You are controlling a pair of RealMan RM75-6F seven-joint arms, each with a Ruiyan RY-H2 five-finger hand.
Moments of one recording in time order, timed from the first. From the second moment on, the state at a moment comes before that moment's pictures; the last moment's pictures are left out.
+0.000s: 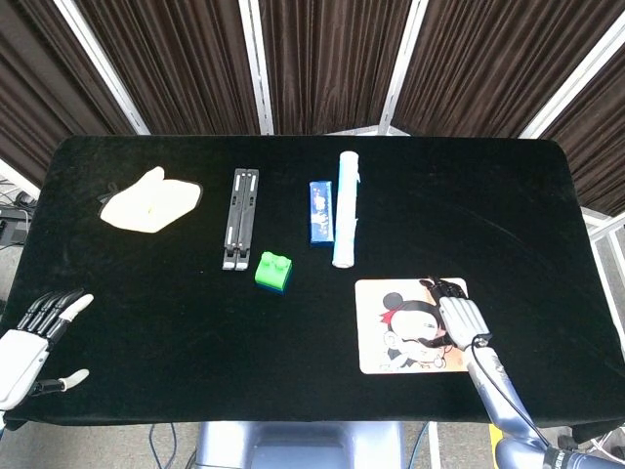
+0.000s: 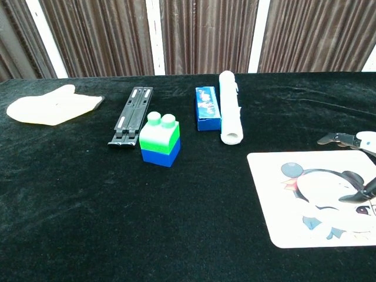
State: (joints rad) left arm -0.12 -1.05 0.12 -1.50 1.77 1.54 -0.28; right arm 0.43 -1.44 0.11 -1.54 -1.09 0.98 -0.13
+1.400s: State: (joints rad) left arm -0.13 -1.06 0.12 -1.49 1.75 1.52 -0.31; right arm 0.50 -1.54 0.19 -1.40 -1.00 0.94 -0.15
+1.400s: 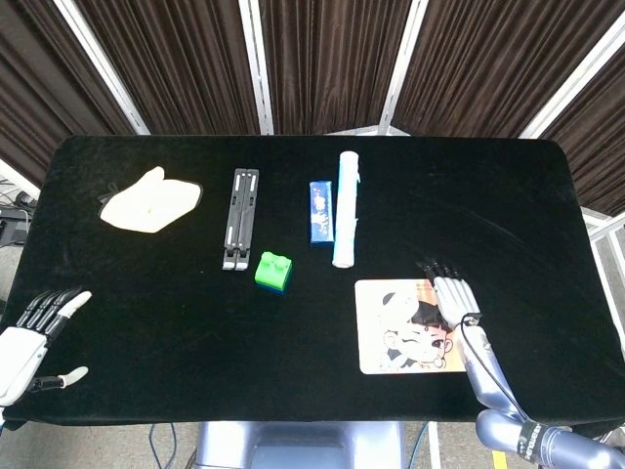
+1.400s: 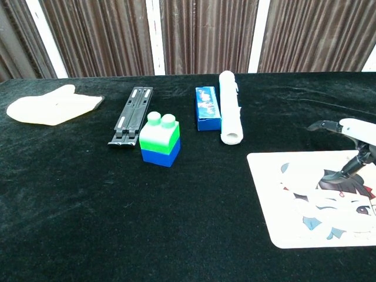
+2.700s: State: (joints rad) left arm -0.13 -1.05 0.12 -1.50 1.75 1.52 -0.32; right arm 0.58 -1.59 0.23 -1.35 -0.96 0.90 -0.14
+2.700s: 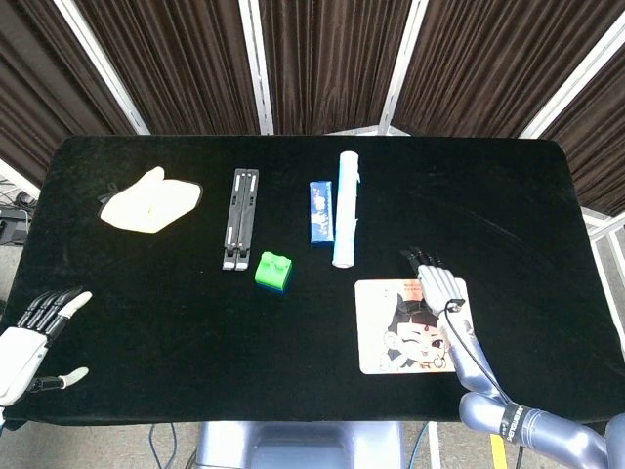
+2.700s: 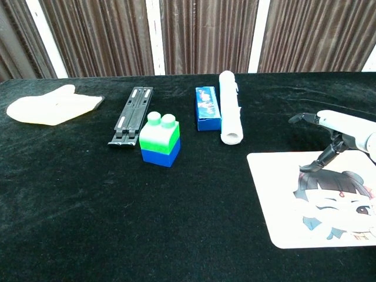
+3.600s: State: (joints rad) left arm -0.11 -1.13 0.08 -1.44 1.70 1.55 -0.29; right arm 0.25 -1.32 0.03 -1.51 -1.34 1.39 -0.06
